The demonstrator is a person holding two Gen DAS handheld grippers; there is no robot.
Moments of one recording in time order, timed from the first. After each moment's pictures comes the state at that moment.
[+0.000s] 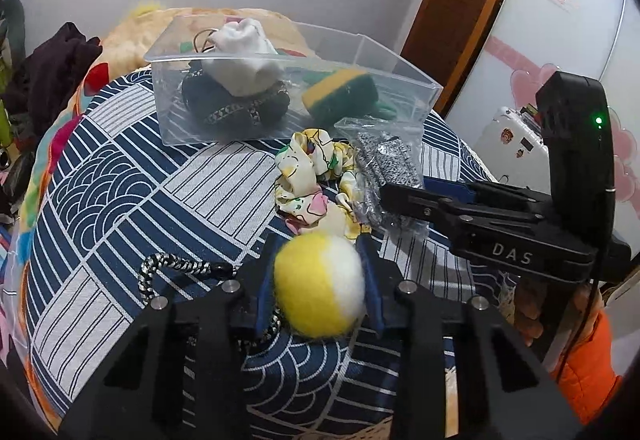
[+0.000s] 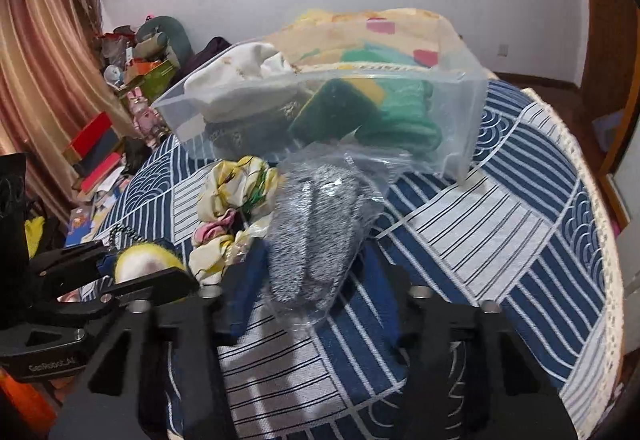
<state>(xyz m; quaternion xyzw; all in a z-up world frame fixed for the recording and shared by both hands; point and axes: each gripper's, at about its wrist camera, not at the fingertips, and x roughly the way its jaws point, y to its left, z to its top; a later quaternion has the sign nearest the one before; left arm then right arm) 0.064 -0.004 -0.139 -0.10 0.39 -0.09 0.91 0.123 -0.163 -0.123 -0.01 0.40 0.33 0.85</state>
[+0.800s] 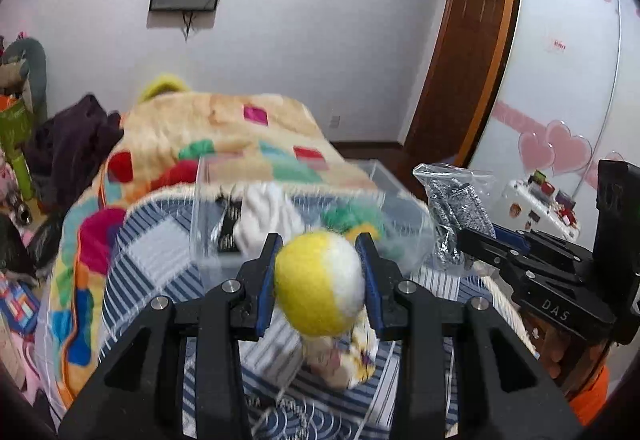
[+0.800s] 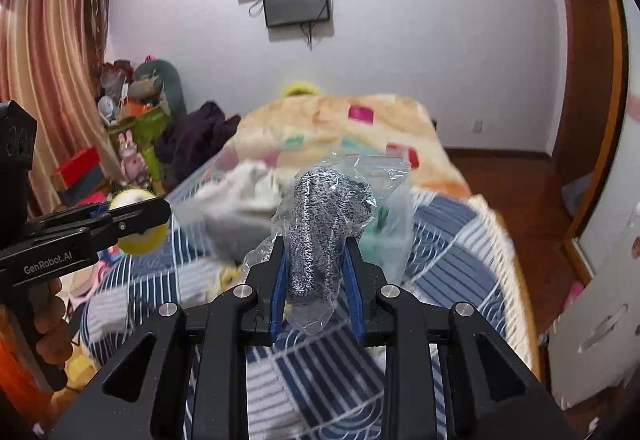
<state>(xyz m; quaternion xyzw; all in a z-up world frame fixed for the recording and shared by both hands) 0.099 0.022 -0.038 -0.09 0.26 -0.05 0.96 0.121 -0.180 -0.043 -0.03 0.27 0.29 0.92</state>
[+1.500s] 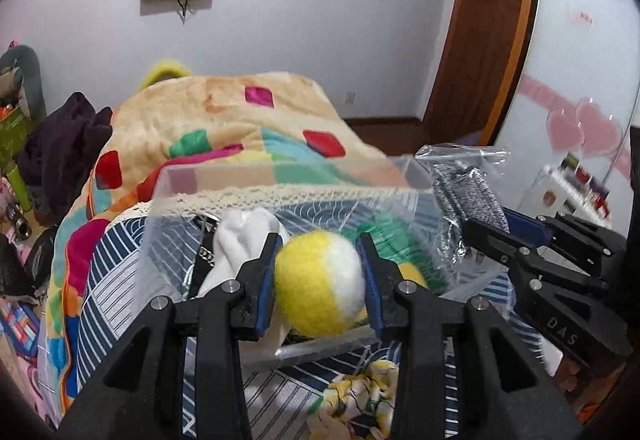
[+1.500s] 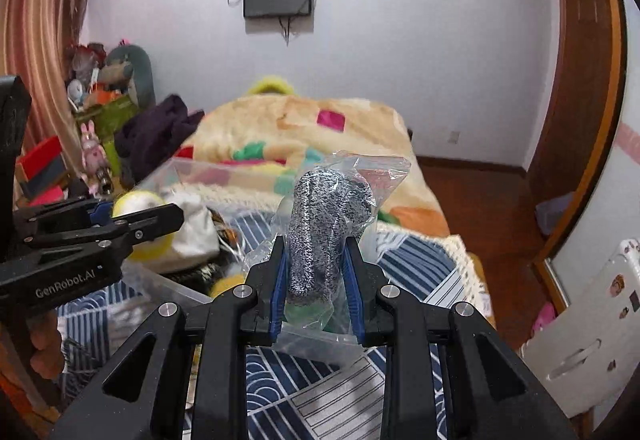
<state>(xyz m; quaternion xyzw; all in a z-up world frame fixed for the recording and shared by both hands) 0.202 0.009 -0.077 -0.06 0.33 -0.03 0.94 0.178 -0.155 -0.051 -0.08 0.28 0.24 0.93</state>
